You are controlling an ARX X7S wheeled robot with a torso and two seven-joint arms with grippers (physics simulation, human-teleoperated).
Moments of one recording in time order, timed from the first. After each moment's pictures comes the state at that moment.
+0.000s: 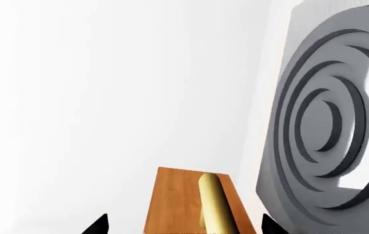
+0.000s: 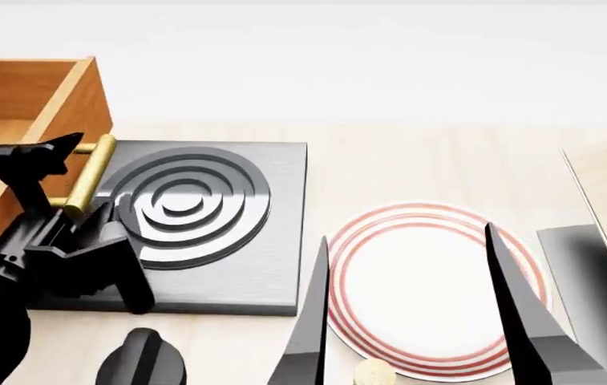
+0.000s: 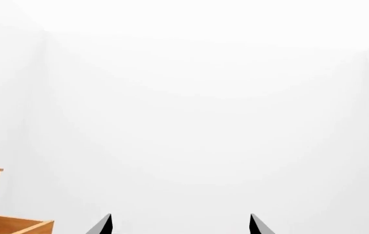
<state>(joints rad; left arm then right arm) -1.17 -0.51 1.47 -0.55 0.03 -0.32 -0.33 0.05 0.23 -0.27 -1.01 0.01 0.47 0.26</state>
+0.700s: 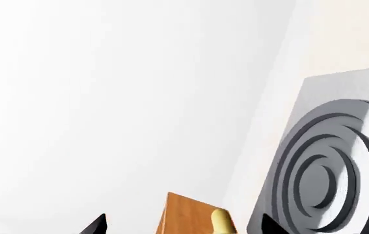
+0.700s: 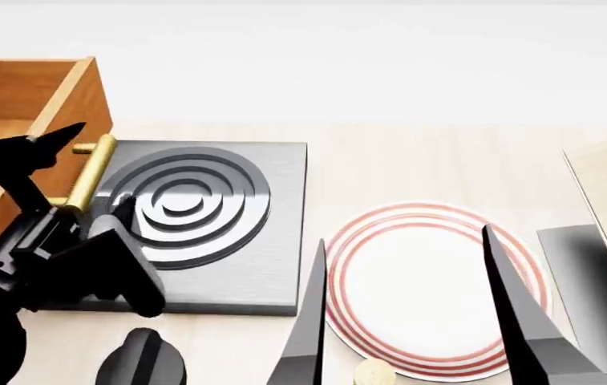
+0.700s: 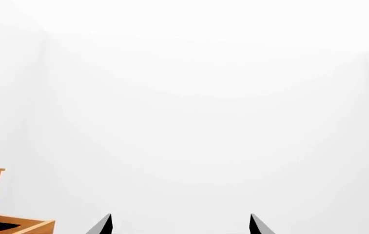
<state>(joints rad) -1.13 -0.63 1.35 -0.18 -0.07 -0.41 -0.34 0.05 0.25 -0.28 -1.00 0.02 0.45 0.28</state>
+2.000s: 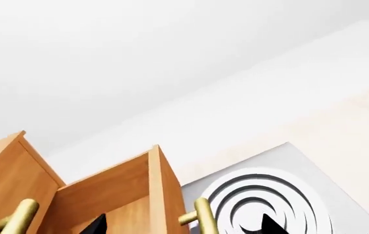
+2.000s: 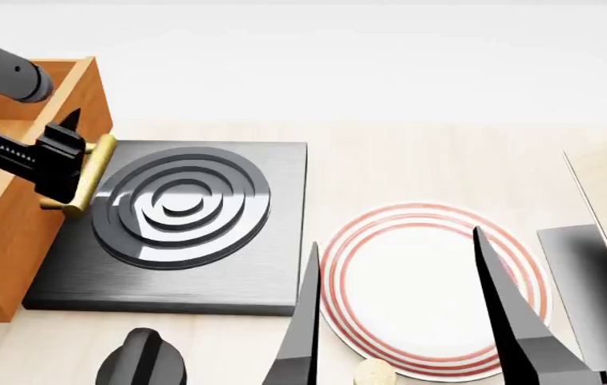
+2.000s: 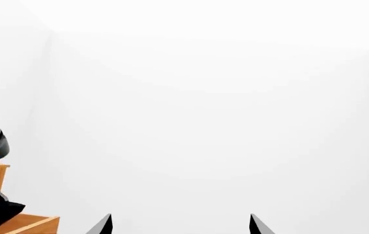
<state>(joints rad) -1.26 -0.68 0.74 0.05 -0.94 -0.93 -0.35 0.06 0.29 -0.31 -0.99 0.05 0.44 0.32</state>
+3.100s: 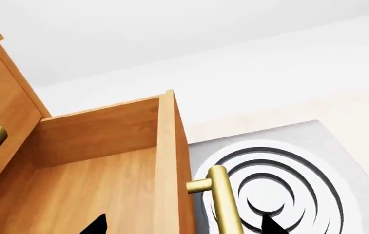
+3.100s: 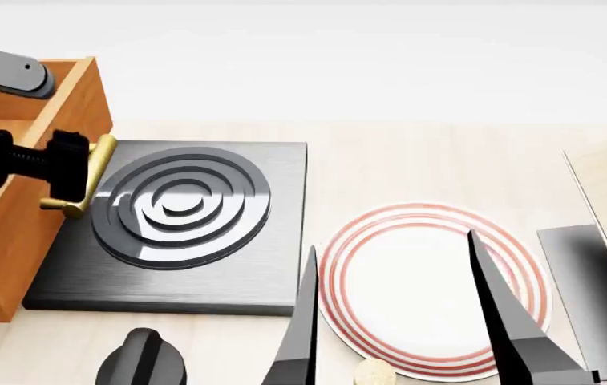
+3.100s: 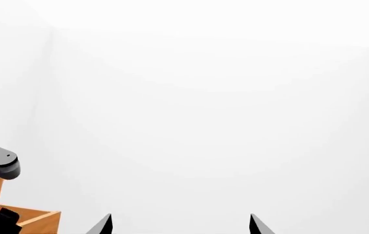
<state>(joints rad) -1.25 -0.54 0.74 -0.38 -0.90 -0.82 -0.29 0.06 0.32 -0.33 -0.96 0.06 0.42 0.35</state>
